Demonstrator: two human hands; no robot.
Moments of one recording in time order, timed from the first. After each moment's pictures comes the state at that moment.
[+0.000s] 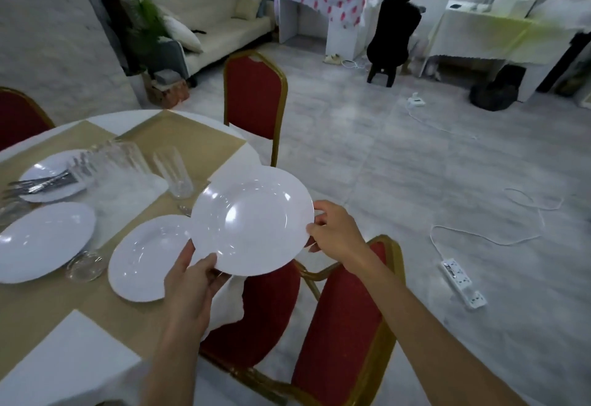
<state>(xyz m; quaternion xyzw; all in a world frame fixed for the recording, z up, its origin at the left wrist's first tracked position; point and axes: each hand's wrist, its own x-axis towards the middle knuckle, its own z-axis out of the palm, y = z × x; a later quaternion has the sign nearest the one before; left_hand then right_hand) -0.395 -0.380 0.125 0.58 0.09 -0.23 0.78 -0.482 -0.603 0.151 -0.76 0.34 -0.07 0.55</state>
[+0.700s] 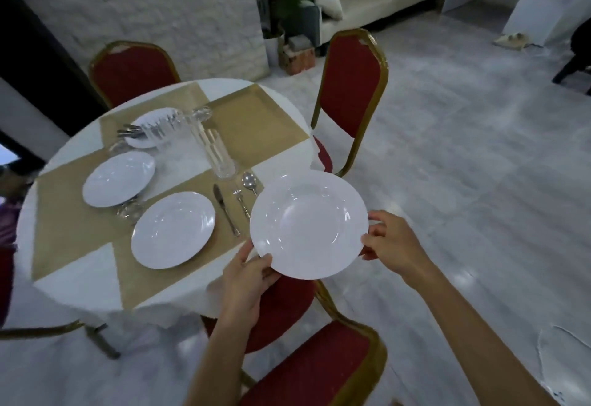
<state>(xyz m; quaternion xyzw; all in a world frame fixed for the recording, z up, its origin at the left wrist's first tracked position) -0.405 -0.604 0.101 0.58 0.25 -0.11 0.76 -0.396 -0.850 0.106 -0.80 0.21 0.09 0.55</state>
